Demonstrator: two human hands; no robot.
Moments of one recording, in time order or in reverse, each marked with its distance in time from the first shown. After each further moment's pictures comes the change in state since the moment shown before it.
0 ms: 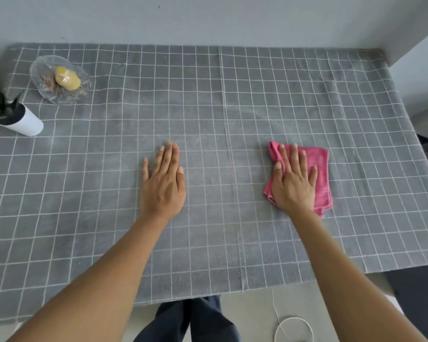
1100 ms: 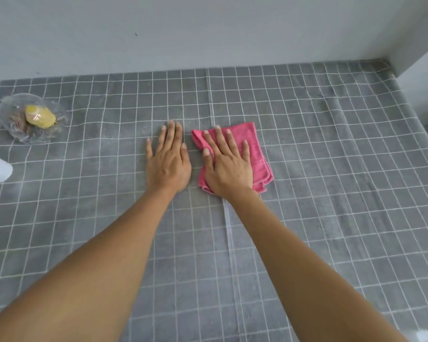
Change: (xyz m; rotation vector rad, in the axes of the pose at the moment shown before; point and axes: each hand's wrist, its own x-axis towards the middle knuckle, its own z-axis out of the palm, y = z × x) left_hand 0.141 0.036 0.011 -0.025 0.047 -0.023; right_hand 0.087 -0.129 0.015 0.074 -0.020 -0.357
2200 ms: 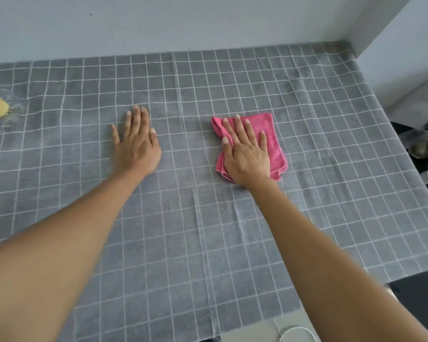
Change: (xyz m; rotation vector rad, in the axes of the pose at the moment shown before) left_hand 0.000 0.008 -0.006 0.030 -0.108 -0.040; right_hand -0.034 0.090 -0.028 -0.064 0.004 0.136
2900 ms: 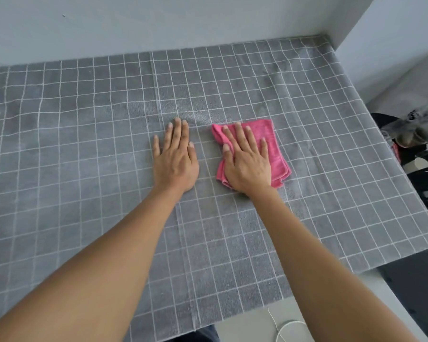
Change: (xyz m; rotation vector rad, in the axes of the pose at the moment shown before) left_hand -0.048 0.098 0.036 -0.043 0.060 0.168; right_hand -0.034 0.038 -0.005 0.031 0.035 0.040
